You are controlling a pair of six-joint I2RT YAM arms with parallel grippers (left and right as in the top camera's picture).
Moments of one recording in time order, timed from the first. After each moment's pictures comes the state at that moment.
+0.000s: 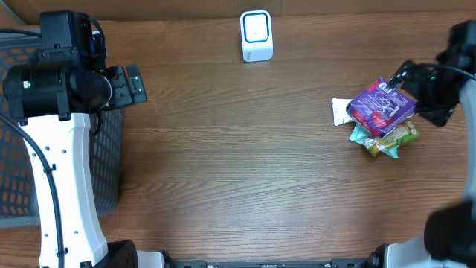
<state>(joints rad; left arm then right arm) 0.09 1.58 2.00 -1.50 -0.10 -0.18 -0.23 1.69 1.69 -1.28 -0.18 0.46</state>
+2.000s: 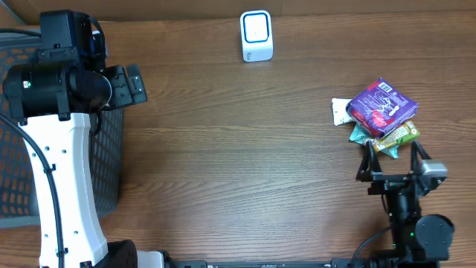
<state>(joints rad) 0.09 1.58 2.00 -1.50 -0.10 -0.18 0.05 0.08 0.18 -0.04 -0.01 0.17</state>
